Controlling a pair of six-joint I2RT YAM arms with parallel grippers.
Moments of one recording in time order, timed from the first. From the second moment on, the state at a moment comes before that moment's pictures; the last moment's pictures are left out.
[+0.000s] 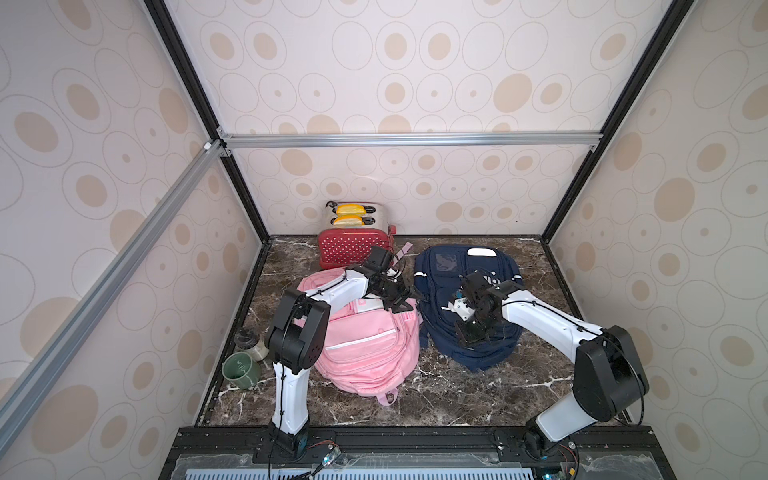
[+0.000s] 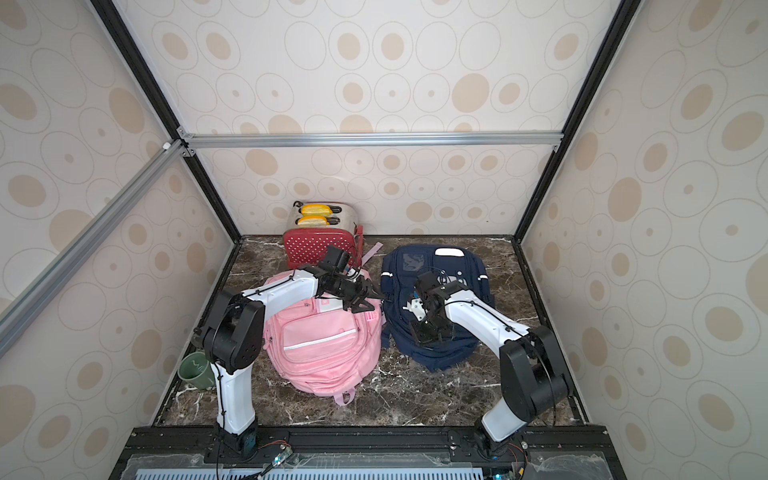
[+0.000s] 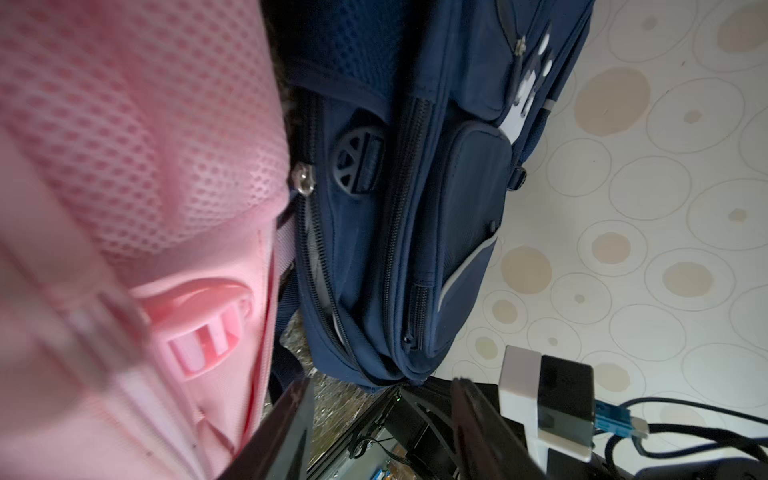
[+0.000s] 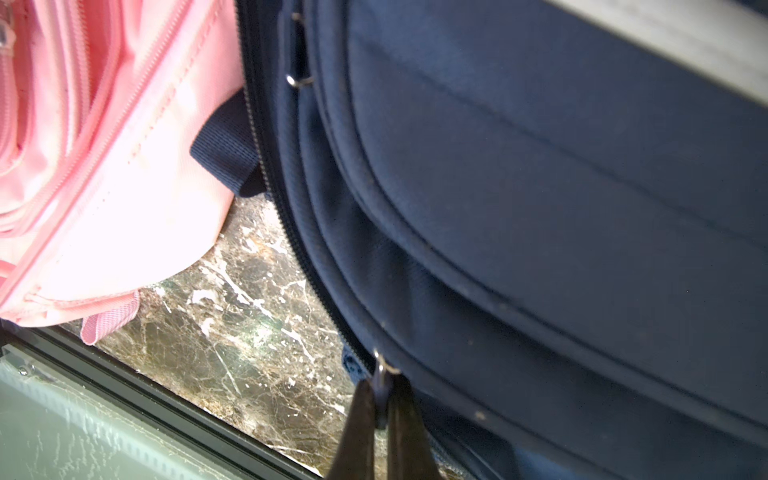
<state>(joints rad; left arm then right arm) -0.50 1.99 1.46 -0.47 0.75 -0.97 0.56 1.57 1.11 -0.97 -0.21 0.08</state>
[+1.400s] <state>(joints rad) -0.60 2.10 1.51 -0.41 0.82 -1.12 0.61 1.56 1.12 -0.97 -0.13 -0.02</state>
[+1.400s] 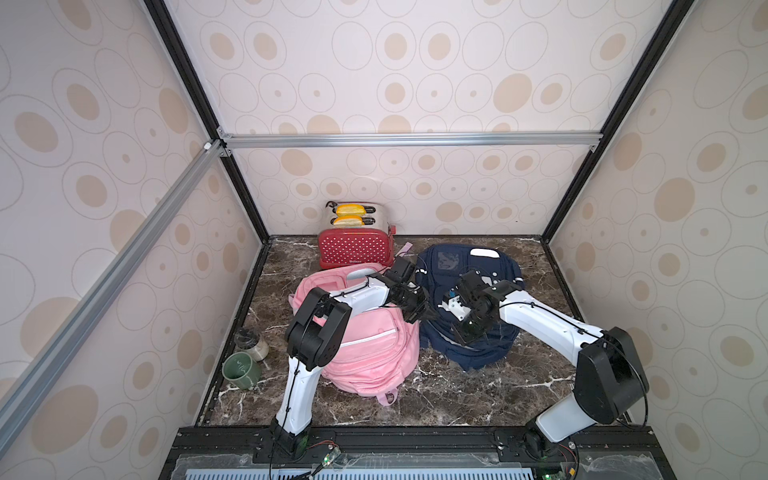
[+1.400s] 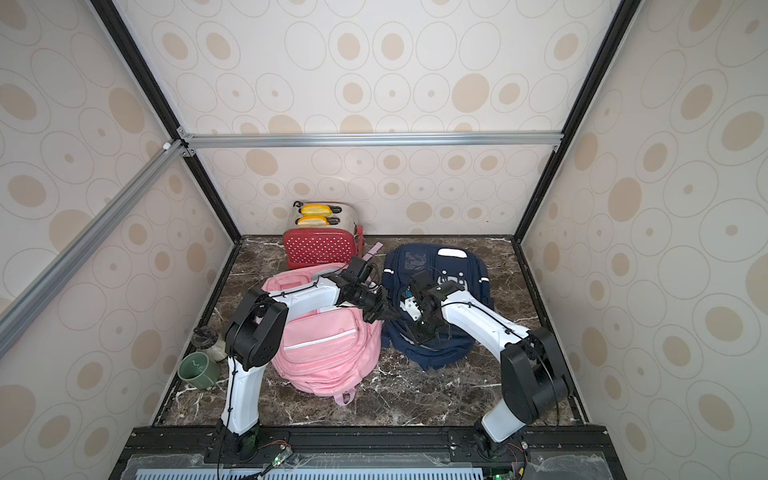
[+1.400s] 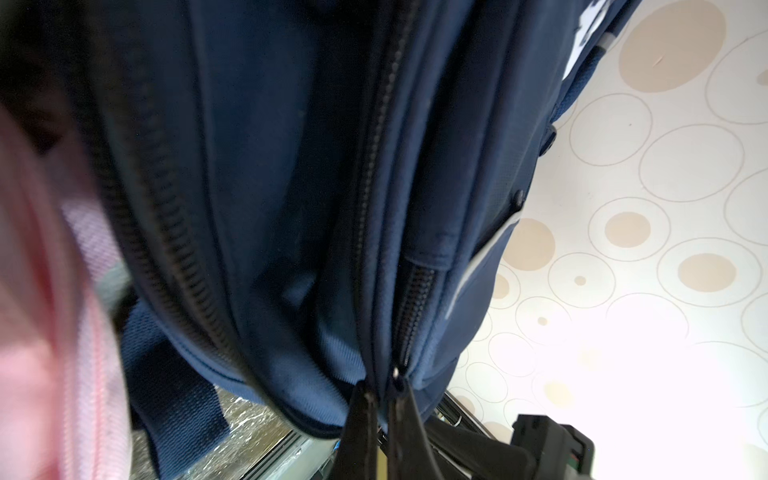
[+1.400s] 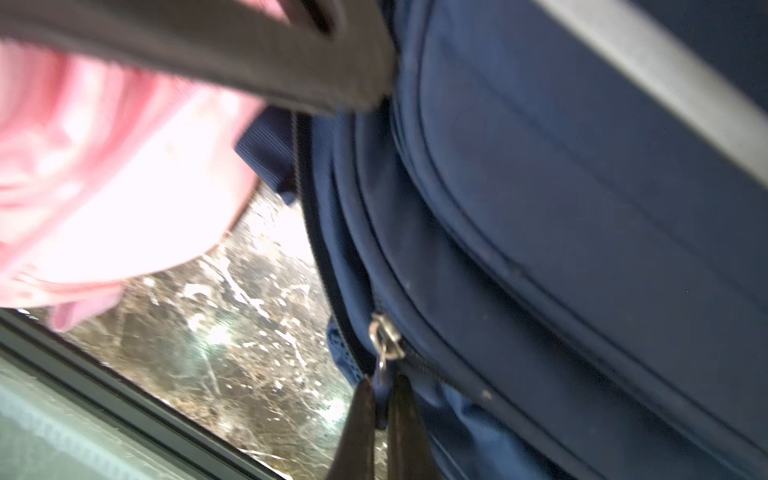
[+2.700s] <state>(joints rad) -0.50 2.09 1.58 -0.49 0.88 -1.03 0.16 1.60 1.13 -1.03 0.09 -0.29</state>
